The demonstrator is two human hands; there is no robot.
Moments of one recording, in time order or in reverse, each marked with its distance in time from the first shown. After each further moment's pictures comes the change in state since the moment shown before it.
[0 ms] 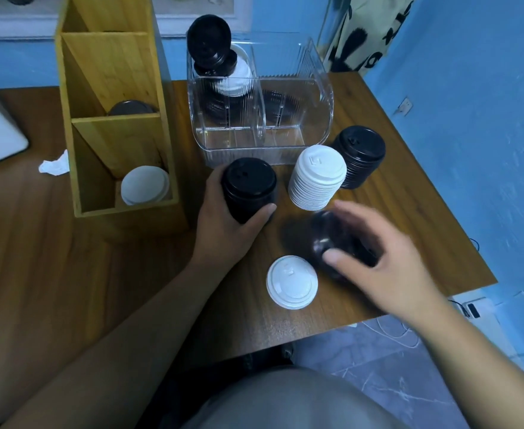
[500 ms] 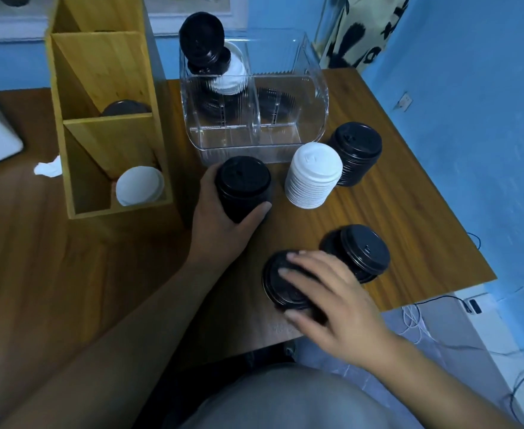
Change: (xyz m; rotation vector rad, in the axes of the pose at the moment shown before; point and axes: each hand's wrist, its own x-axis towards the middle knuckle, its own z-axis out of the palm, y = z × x) left_hand -0.001 0.001 0.000 0.014 0.008 -0.001; right_hand -0.041 0.031 0.055 -0.410 -0.095 -0.426
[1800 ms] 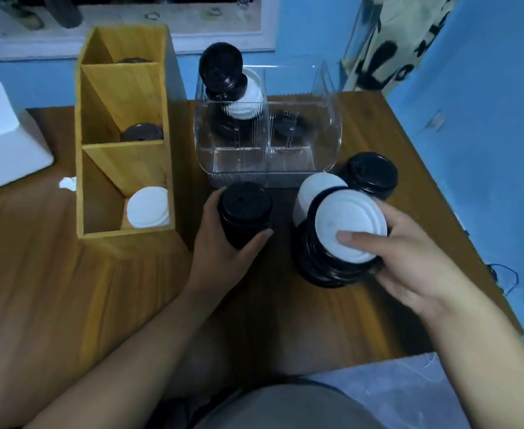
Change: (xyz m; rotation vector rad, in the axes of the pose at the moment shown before) left_hand 0.002 0.004 0.002 0.085 0.035 -0.013; right_hand 0.105 0.040 -0.102 1.164 -0.010 0.807
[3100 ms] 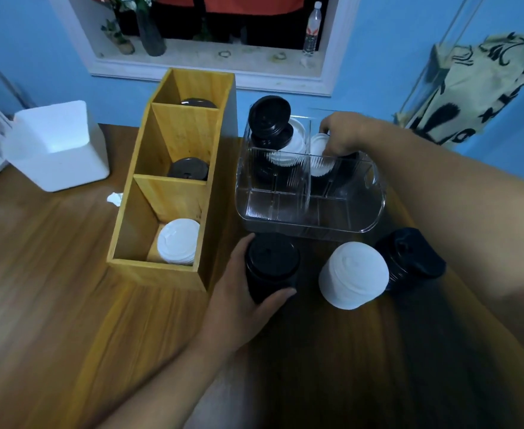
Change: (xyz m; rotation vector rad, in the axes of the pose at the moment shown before) left_hand 0.000 0.006 0.004 0.060 -0.008 -0.143; right_hand 0.322 -0.123 0.055 -1.727 -0.094 -0.236
